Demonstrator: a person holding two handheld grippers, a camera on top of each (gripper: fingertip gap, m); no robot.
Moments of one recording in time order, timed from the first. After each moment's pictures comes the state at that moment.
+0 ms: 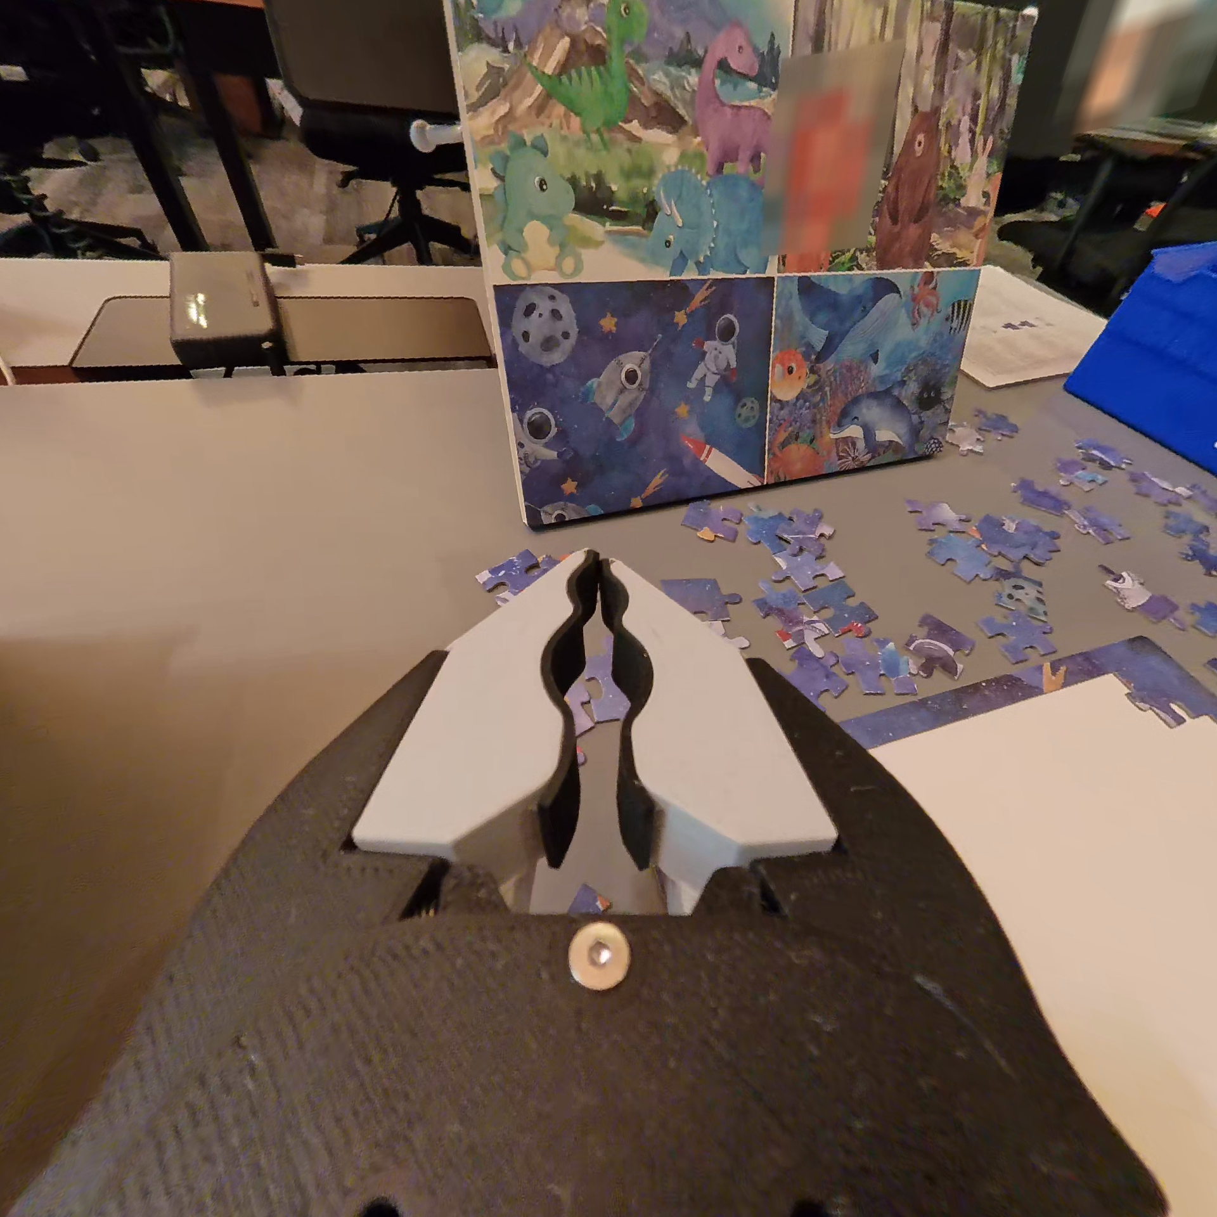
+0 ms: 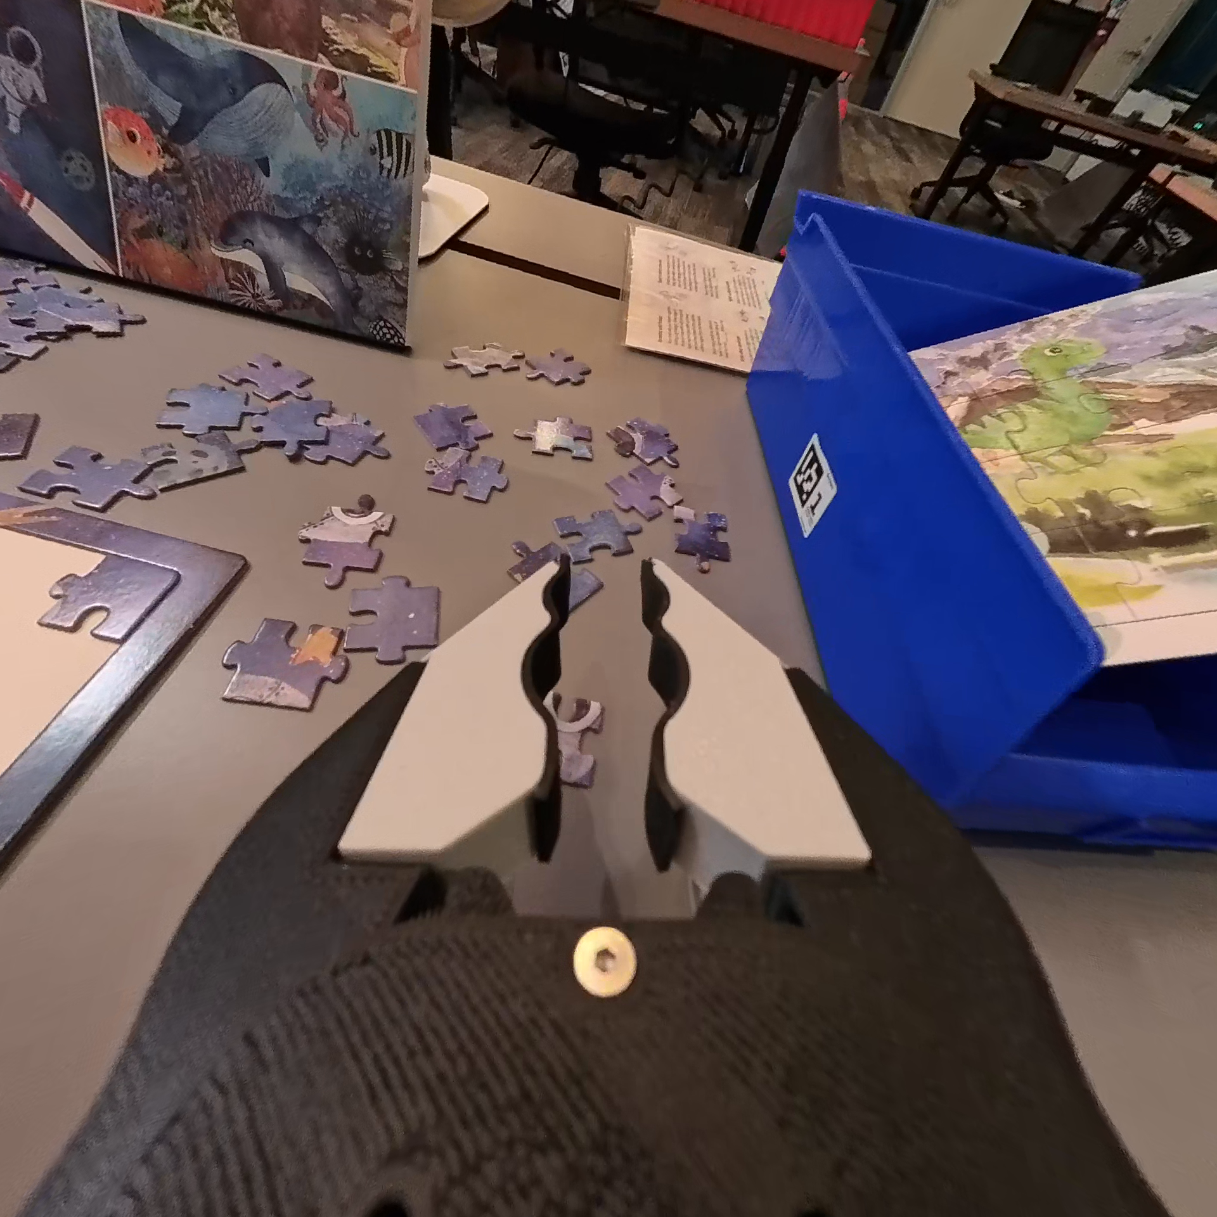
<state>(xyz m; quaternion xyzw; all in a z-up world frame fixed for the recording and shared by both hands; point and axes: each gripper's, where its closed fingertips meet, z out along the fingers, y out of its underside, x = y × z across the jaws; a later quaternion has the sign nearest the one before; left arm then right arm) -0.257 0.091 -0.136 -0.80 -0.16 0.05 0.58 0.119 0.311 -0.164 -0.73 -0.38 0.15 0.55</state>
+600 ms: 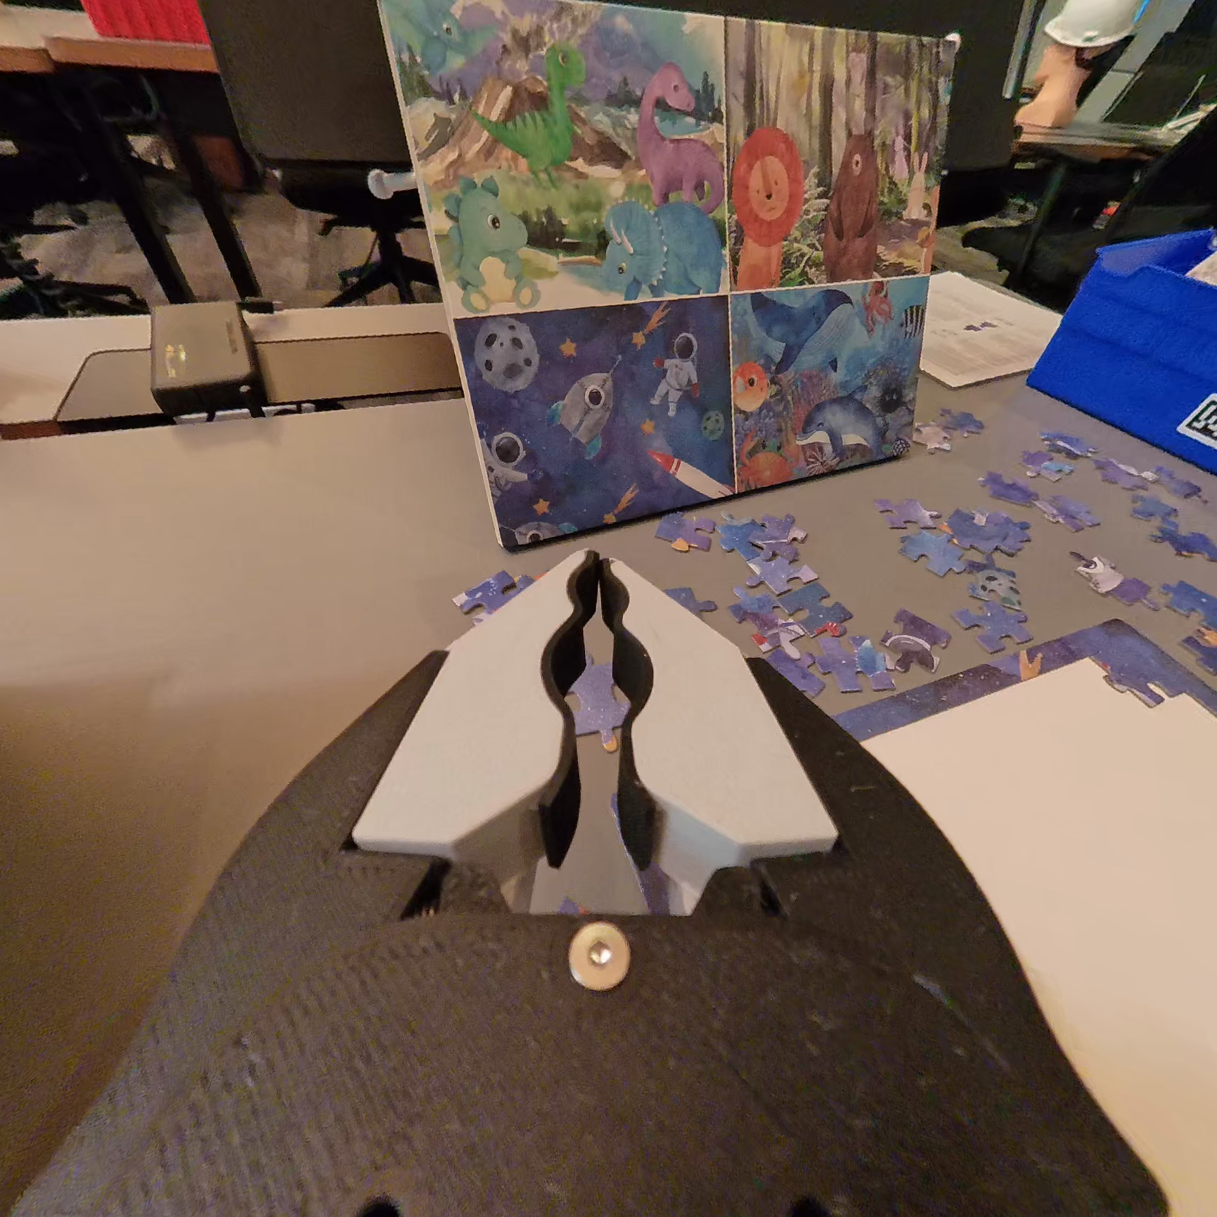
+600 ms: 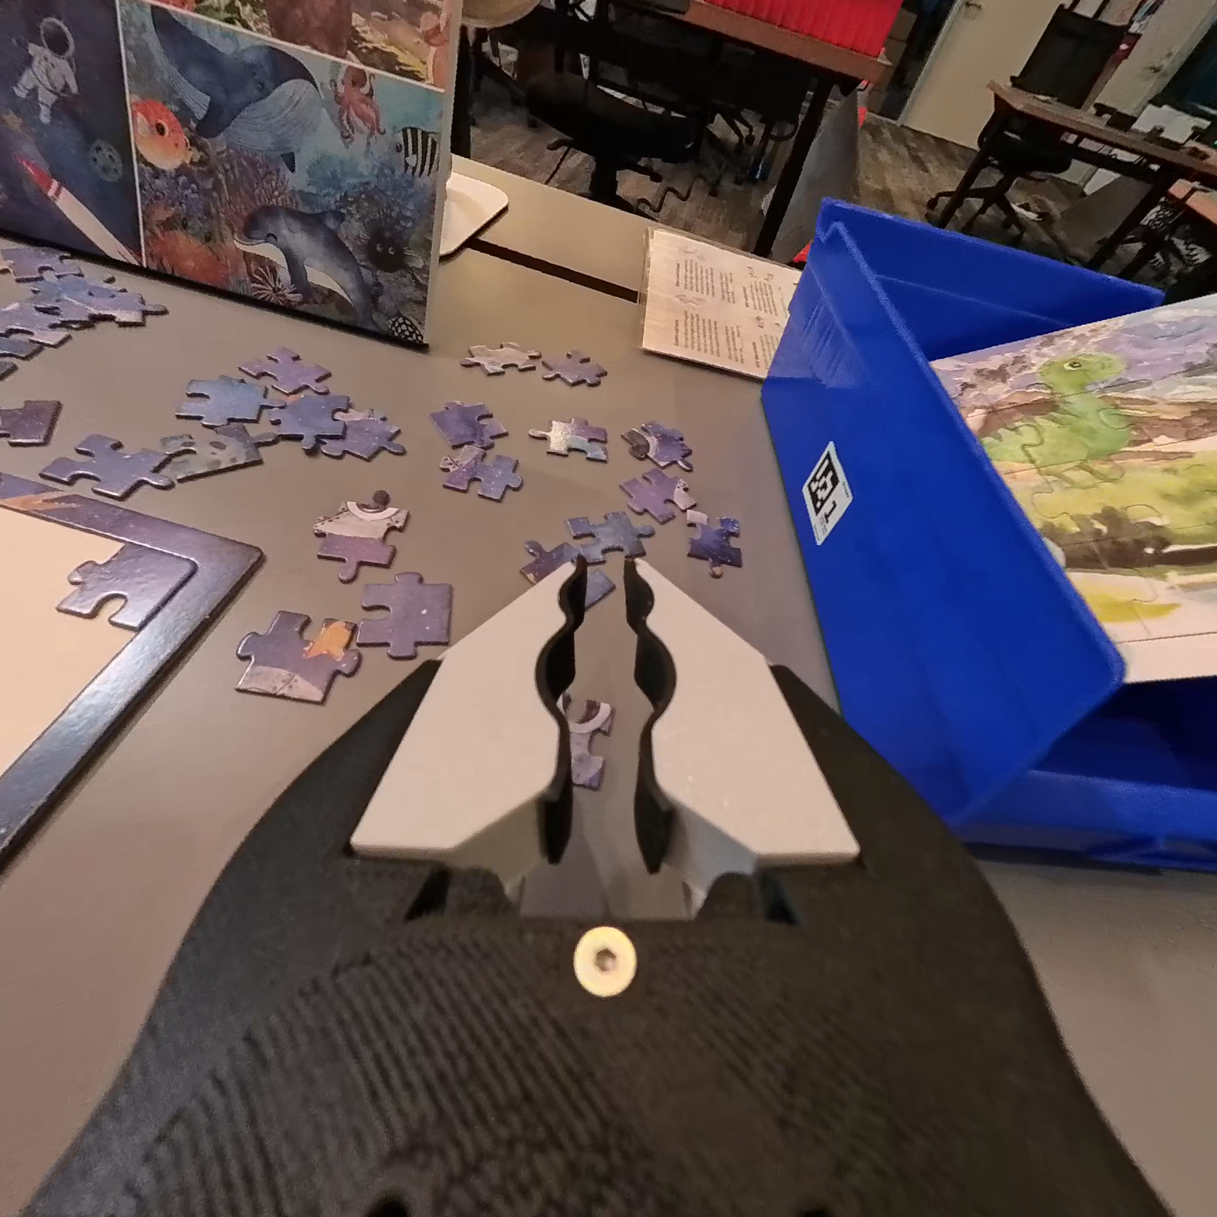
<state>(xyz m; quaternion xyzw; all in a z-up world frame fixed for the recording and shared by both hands) -0.245 0.094 -0.129 -0.79 -0.13 0.05 0.59 0.116 0.308 -0.164 -0.72 -0.39 0.16 0.55</state>
